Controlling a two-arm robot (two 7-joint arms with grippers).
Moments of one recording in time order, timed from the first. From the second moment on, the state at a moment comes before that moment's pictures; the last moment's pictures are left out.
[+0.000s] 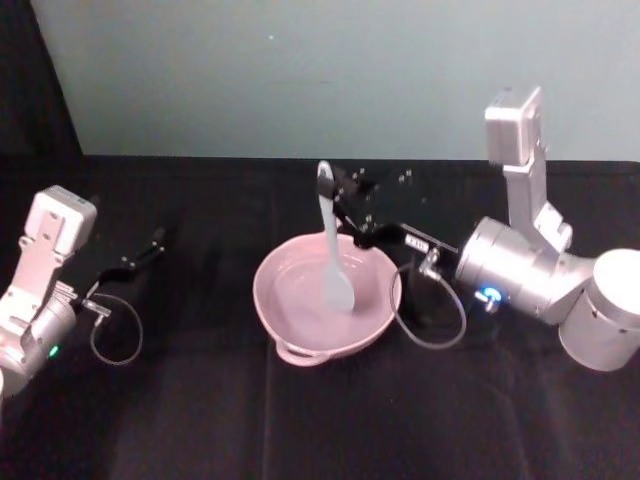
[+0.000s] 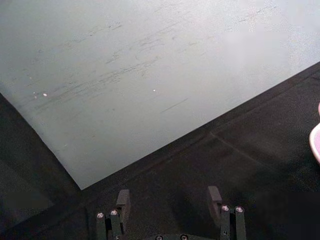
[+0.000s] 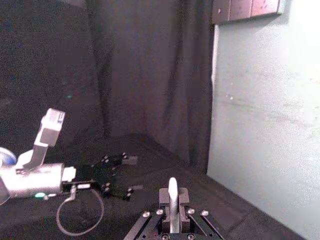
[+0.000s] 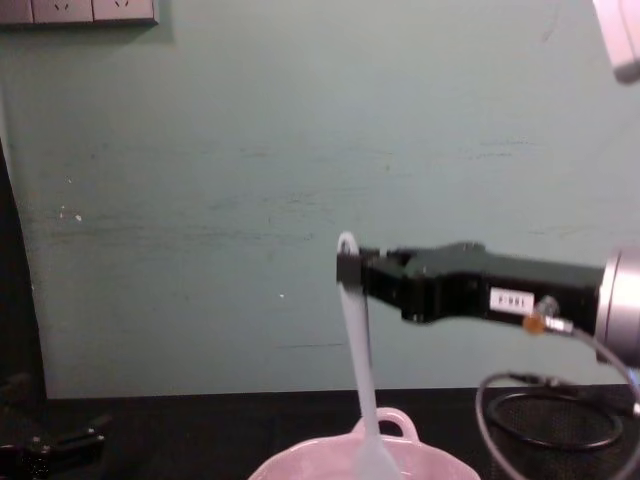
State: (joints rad) left arm -0.20 0.60 0.45 -1.41 -0.25 -0.12 0.03; right arm 0.40 0.46 -0.54 -1.55 0.52 0.01 0.51
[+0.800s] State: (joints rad) left arm -0.20 0.60 0.45 -1.41 -0.25 -0.12 0.03; right arm 0.49 0.26 -0.50 -1.19 0.60 -0.15 0.63
